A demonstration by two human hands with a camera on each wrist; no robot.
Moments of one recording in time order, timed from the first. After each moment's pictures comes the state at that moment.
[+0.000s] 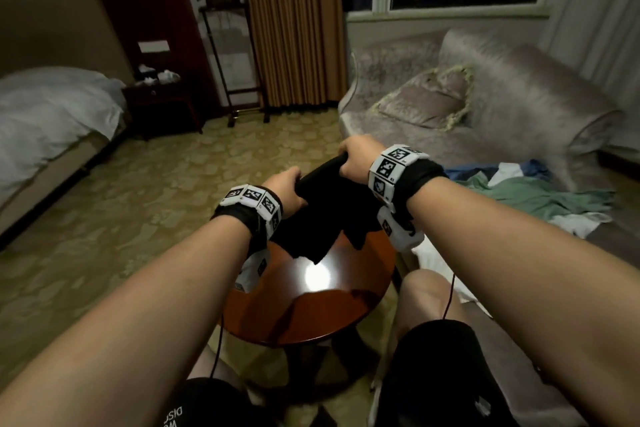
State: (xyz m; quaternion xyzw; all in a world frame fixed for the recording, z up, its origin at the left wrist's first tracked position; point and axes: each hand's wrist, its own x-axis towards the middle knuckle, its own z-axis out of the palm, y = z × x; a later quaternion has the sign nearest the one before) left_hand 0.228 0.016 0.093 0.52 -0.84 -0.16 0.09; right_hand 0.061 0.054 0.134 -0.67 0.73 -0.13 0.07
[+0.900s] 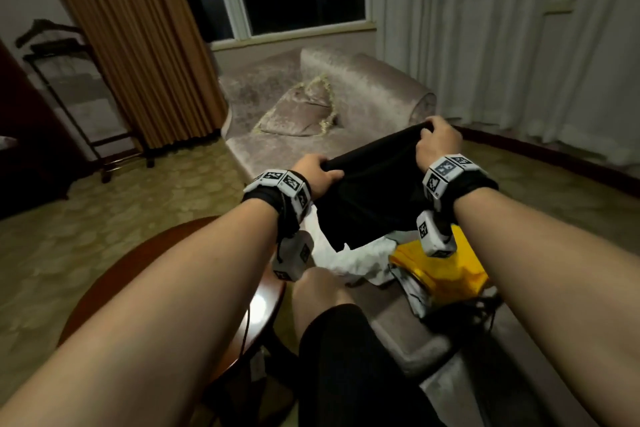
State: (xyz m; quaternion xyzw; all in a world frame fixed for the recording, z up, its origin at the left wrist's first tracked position) left_hand -0.007 0.146 0.123 0.32 -0.88 -0.32 0.12; right_hand -0.198 0.263 0.097 -0.22 0.85 -0.46 -0.10
